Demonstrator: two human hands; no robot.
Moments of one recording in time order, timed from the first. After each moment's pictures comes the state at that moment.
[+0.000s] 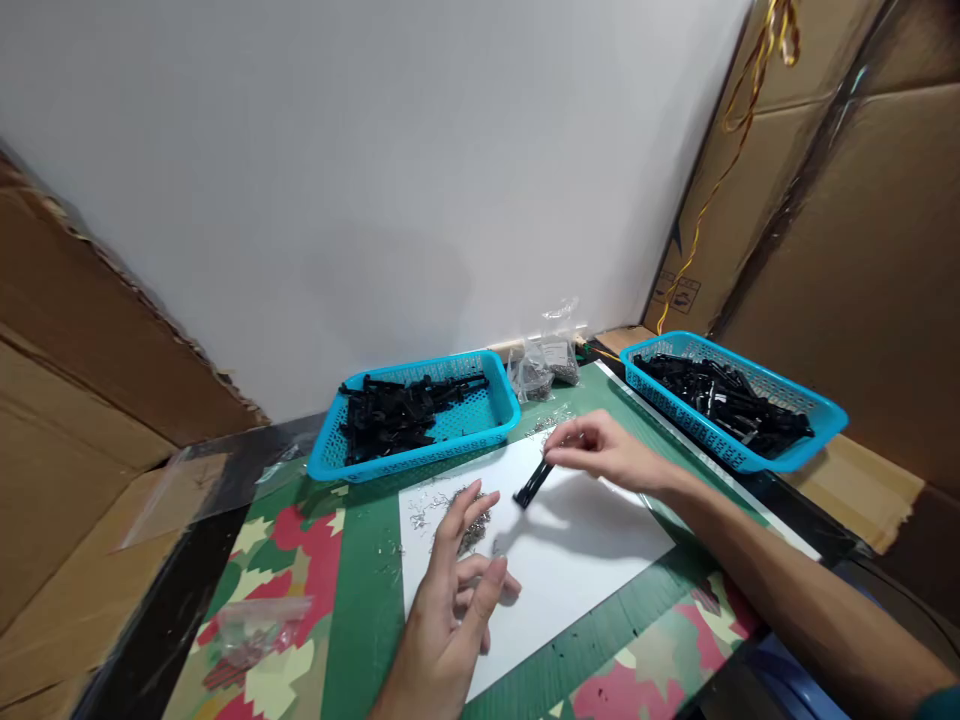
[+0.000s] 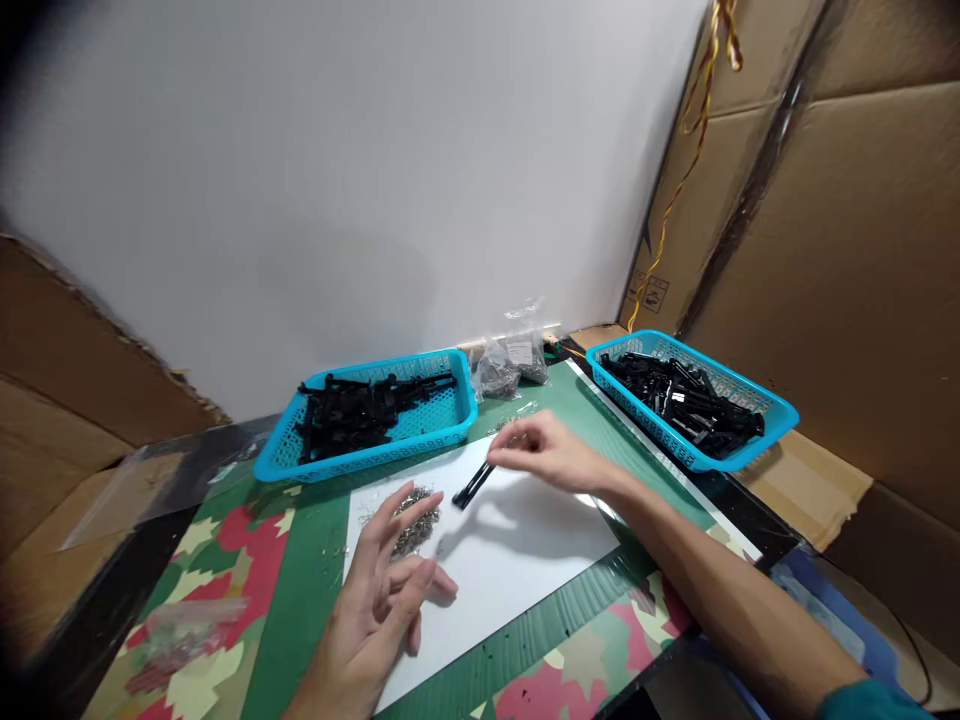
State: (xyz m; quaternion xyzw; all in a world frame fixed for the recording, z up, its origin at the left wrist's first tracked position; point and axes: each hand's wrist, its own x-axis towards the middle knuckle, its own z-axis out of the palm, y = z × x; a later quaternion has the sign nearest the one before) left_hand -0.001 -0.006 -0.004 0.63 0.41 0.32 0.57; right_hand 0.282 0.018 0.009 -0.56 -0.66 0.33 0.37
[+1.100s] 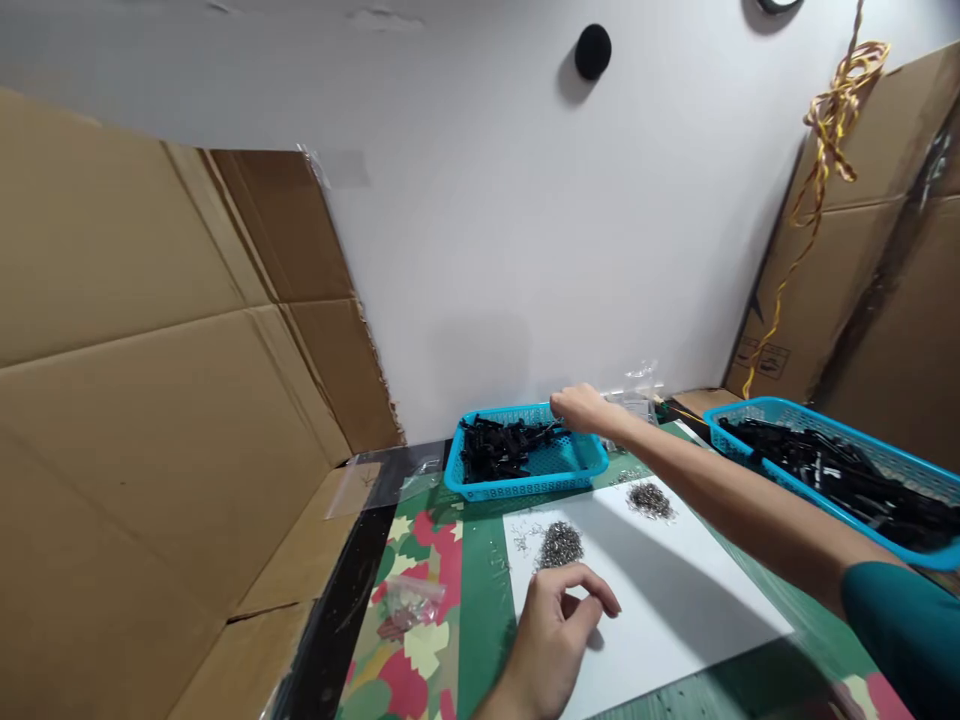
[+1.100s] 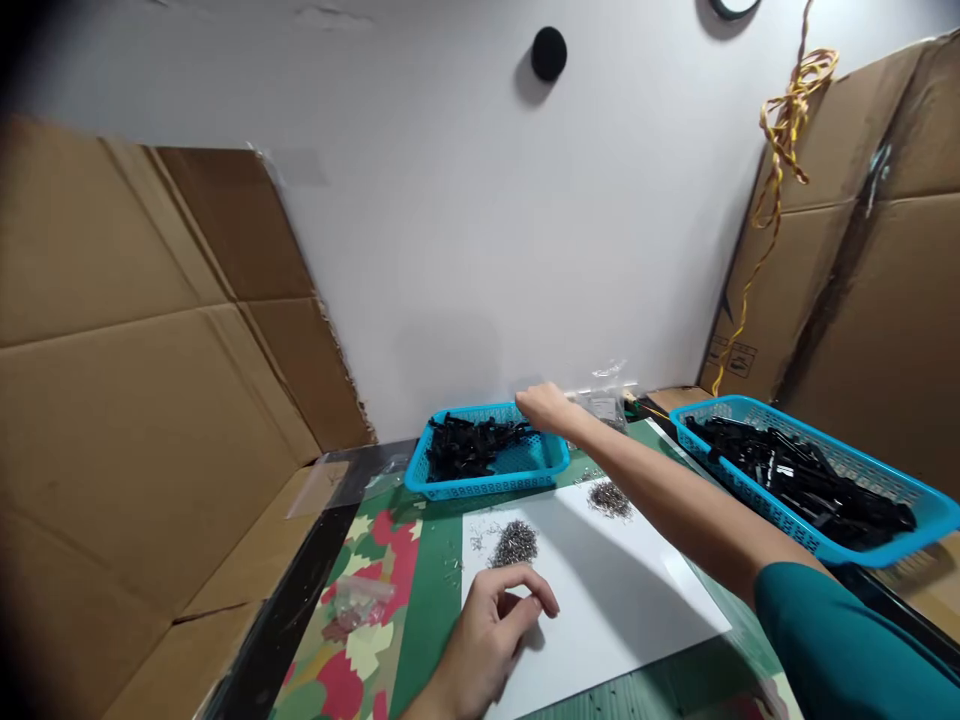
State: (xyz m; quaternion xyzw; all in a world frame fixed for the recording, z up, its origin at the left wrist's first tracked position) left_hand -0.012 -0.004 -0.012 0.62 0.40 0.31 0.60; right_hand 0.196 0.182 0.086 -0.62 -0.78 -0.03 -0.05
